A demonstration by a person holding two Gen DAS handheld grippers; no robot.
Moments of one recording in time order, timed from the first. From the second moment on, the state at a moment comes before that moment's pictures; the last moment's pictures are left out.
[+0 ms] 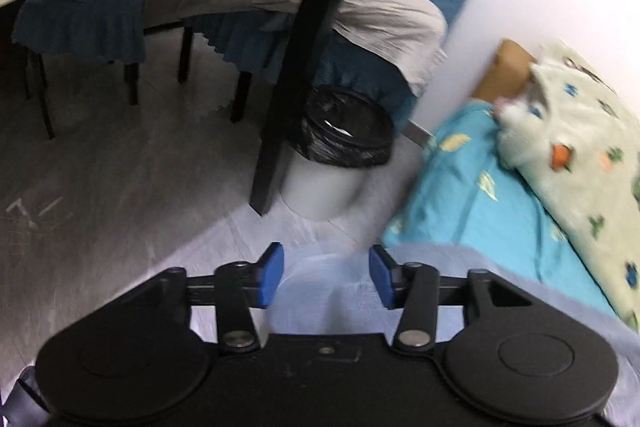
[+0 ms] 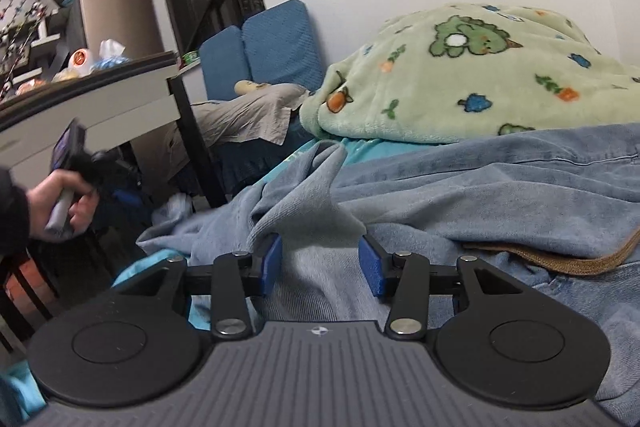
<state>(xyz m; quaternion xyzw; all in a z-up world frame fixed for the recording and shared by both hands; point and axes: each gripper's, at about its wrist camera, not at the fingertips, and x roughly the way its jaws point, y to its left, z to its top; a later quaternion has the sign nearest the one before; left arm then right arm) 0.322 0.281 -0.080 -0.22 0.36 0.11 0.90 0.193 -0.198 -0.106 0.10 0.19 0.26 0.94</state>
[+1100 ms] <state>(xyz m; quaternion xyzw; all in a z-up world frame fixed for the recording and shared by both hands) 0.216 -0.008 -0.109 -0.32 0.47 -0.04 0.82 0.087 -0.425 -0.071 0.36 0.24 -0.05 0.90</state>
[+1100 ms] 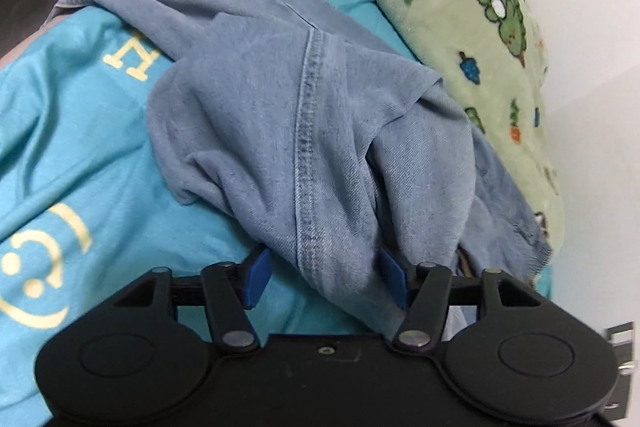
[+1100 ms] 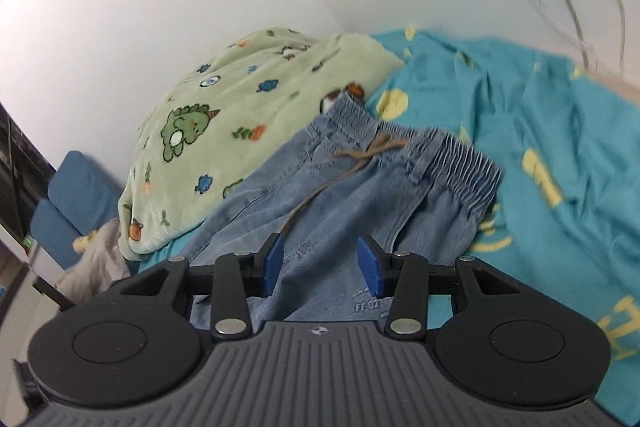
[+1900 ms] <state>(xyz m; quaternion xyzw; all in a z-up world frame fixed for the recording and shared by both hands) 0.199 0.128 0.049 0.01 0.32 0.03 0.95 0.094 -0.421 -0.105 0.39 0.27 -0.09 0.88</state>
